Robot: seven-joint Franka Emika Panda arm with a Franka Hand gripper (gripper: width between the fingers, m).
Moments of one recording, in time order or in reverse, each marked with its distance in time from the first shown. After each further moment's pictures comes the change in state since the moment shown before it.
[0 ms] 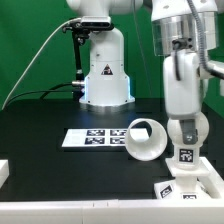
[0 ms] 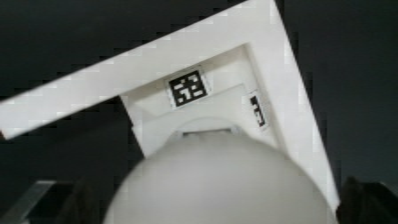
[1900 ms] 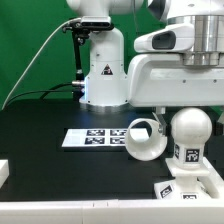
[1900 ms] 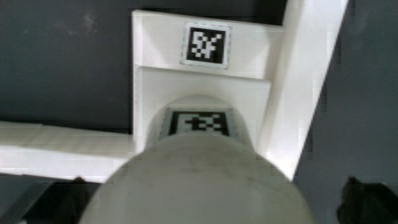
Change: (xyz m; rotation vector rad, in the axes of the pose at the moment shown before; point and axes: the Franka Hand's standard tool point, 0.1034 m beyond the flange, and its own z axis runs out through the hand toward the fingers) arm -0.001 0.008 0.004 -0.075 0.146 -1.897
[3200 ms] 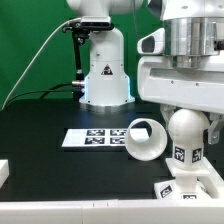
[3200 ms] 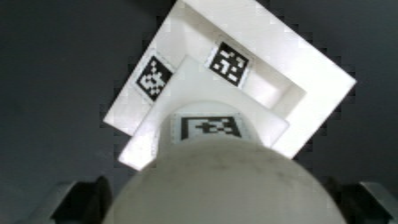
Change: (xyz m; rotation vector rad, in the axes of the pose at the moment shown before) arm 0.004 0.003 0.002 0.004 -0.047 1.155
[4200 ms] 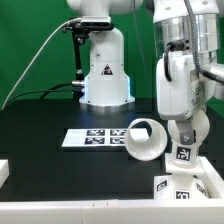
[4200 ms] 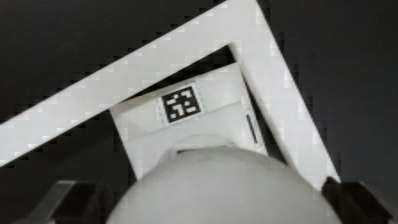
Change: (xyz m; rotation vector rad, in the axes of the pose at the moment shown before) arm 0.001 -0.007 -0.002 0.042 -0.096 1.011
